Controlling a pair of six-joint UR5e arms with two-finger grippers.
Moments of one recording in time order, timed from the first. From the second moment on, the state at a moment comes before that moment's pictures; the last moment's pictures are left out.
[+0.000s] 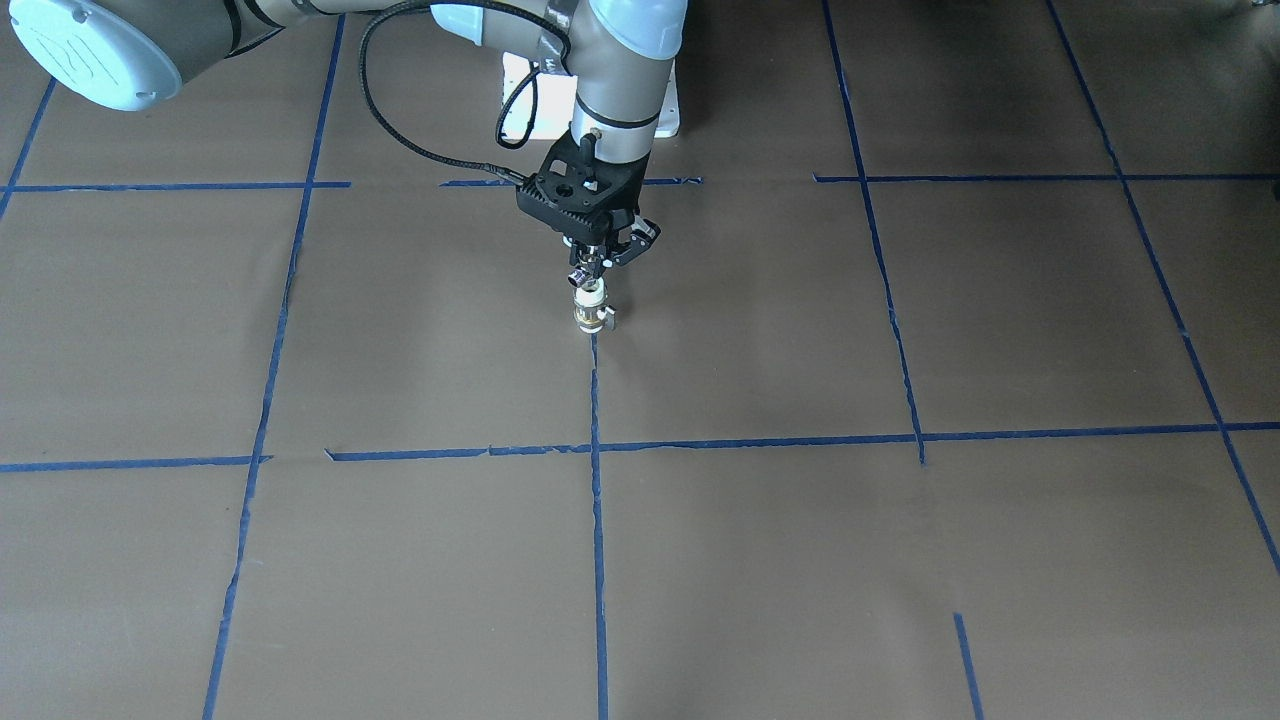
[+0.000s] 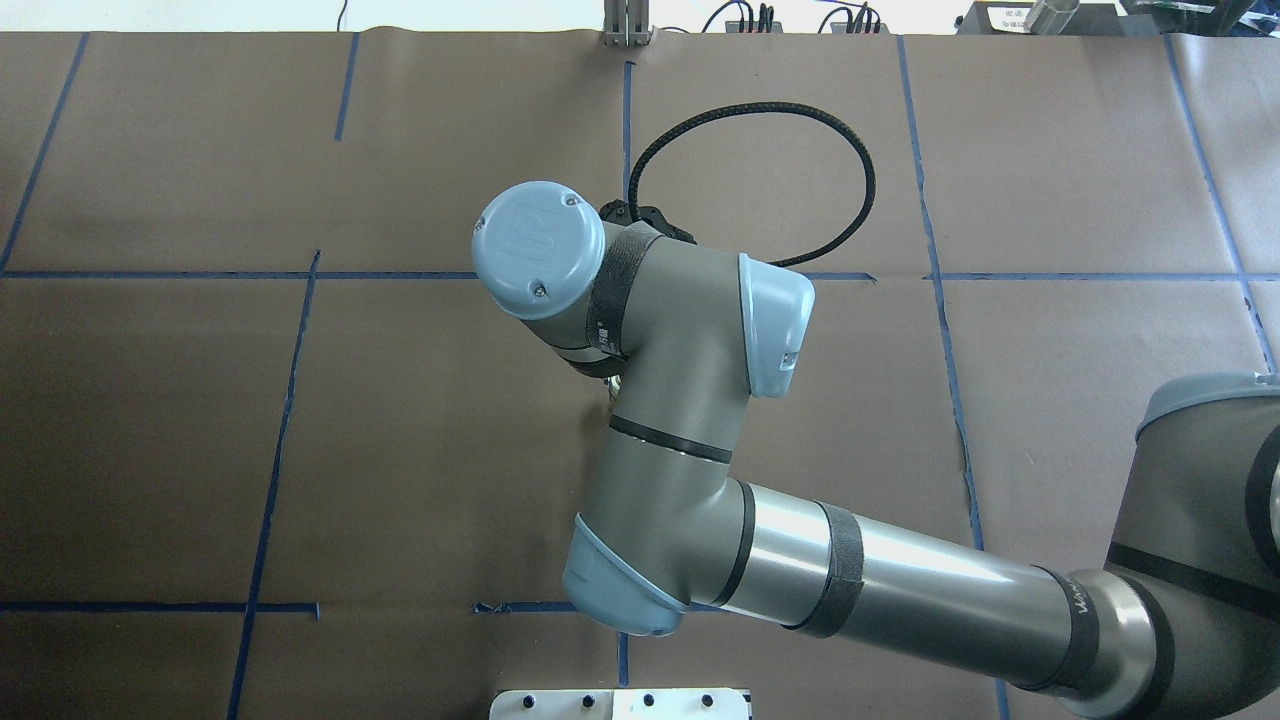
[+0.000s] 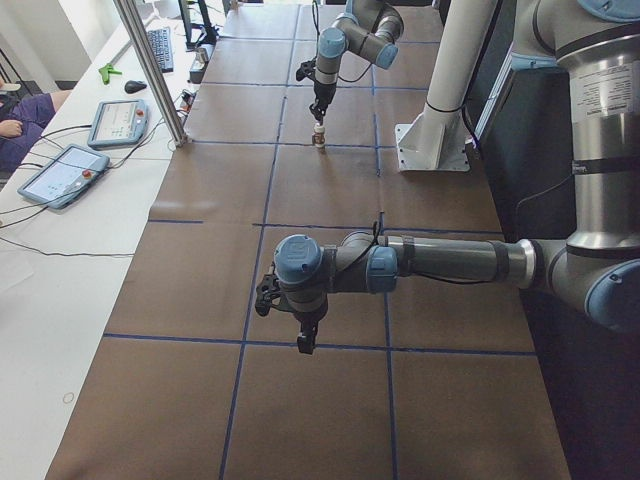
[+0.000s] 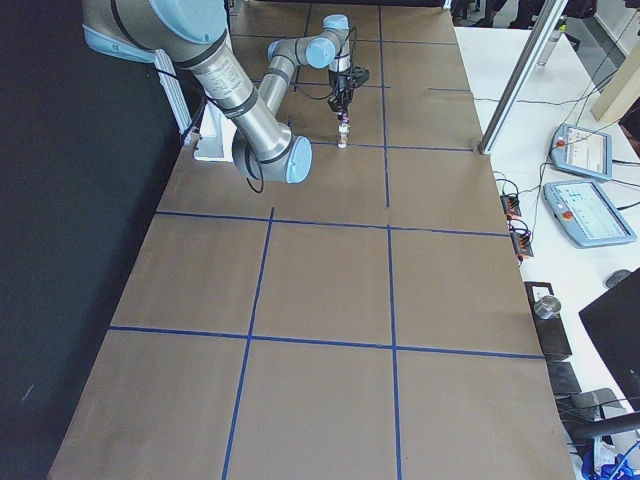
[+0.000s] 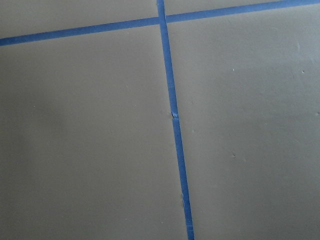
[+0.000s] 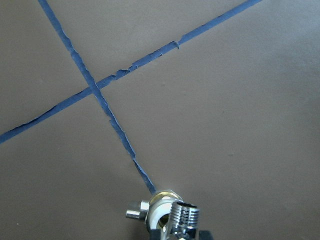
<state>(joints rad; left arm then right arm) -1.54 -1.40 -1.77 -1.51 -2.38 0.14 0.45 -0.61 1.60 -1.94 1.71 1.77</state>
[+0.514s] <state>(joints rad) -1.54 -1.40 -1.77 -1.51 -2.38 0.14 0.45 -0.61 1.59 -1.93 1.70 1.77</state>
